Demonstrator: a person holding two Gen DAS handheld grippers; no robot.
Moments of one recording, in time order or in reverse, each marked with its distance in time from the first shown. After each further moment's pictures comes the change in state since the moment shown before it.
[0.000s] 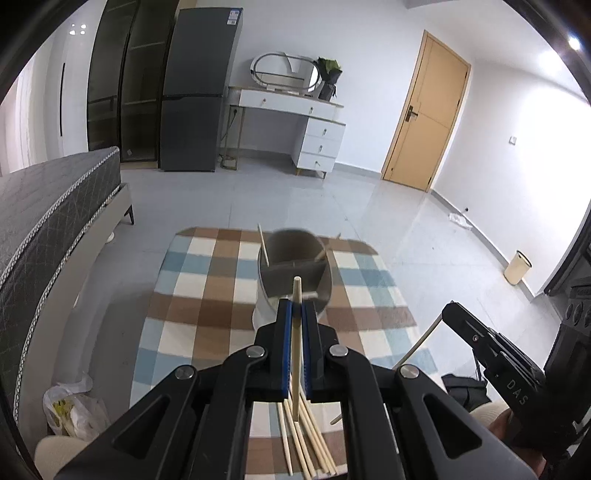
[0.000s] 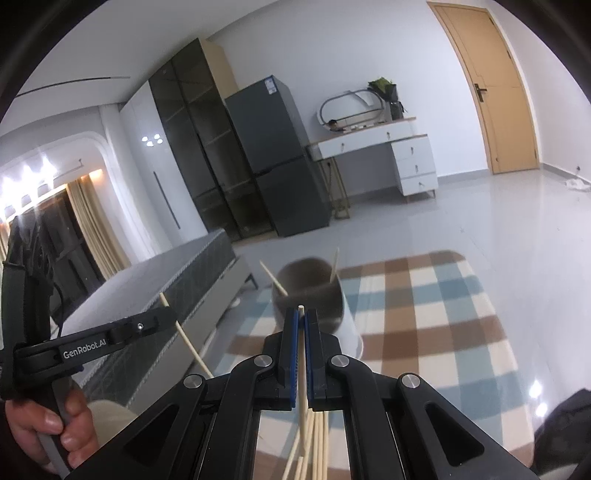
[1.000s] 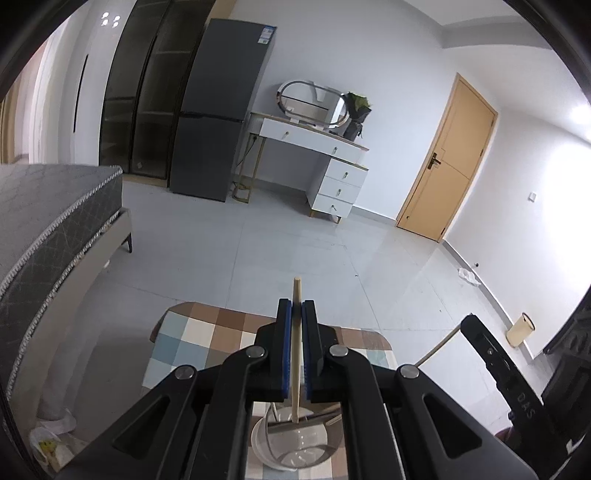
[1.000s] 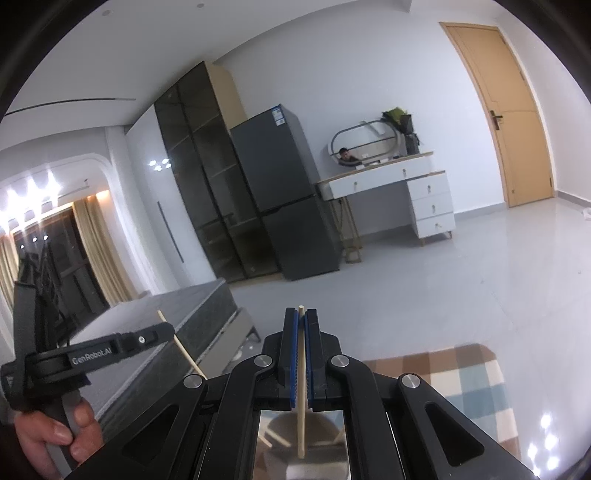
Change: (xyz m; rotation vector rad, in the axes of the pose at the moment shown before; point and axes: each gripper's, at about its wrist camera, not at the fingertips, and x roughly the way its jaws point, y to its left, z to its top) left arm 0.080 0.042 0.116 -0.138 -0.107 0.015; right arm 0.108 -0.008 0.131 -0.032 -0.115 0.032
